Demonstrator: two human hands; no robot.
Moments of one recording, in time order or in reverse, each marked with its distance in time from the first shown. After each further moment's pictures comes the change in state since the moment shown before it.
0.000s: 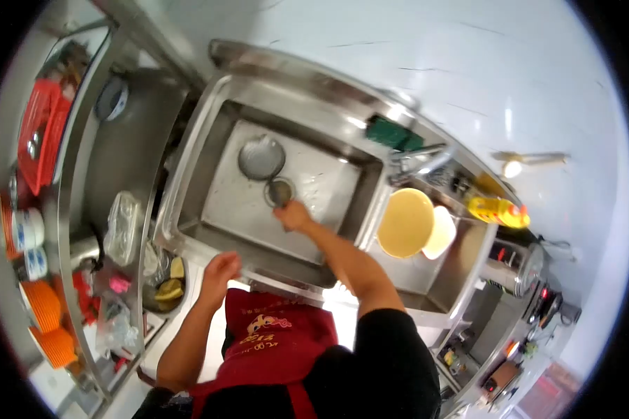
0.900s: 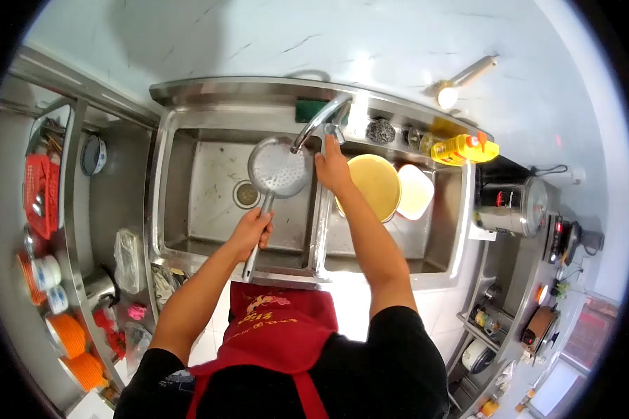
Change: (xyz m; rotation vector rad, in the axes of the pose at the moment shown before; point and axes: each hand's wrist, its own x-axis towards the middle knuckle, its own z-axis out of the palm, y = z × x) left_hand 0.034 0.071 0.176 0.121 -0.498 -0.250; right_hand -0.131 0.056 -0.193 -0.022 0.878 -0.287
